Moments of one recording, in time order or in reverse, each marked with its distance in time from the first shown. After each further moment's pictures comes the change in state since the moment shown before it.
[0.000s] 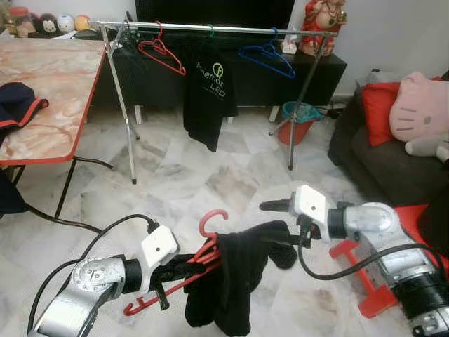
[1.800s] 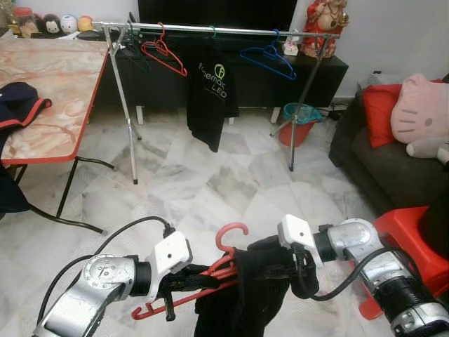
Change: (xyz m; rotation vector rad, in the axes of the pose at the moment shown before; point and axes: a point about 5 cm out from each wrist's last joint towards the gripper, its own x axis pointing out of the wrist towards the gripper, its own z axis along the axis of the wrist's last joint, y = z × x) left arm 0.012 -0.014 0.013 0.042 -0.013 -0.160; right arm 0.029 0.025 -0.026 0.085 0.001 0.274
